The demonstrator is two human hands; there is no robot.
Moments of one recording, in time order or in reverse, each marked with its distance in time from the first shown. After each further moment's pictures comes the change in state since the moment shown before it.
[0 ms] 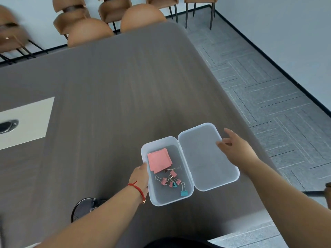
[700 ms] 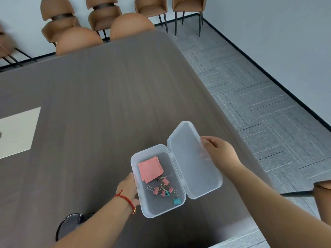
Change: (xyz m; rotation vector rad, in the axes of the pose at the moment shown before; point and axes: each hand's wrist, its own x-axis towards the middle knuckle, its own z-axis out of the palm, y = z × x) left_hand 0.006 0.002 0.004 -0.191 0.009 -0.133; right_hand -0.015 -0.027 -0.007 0.271 0.037 -0.120
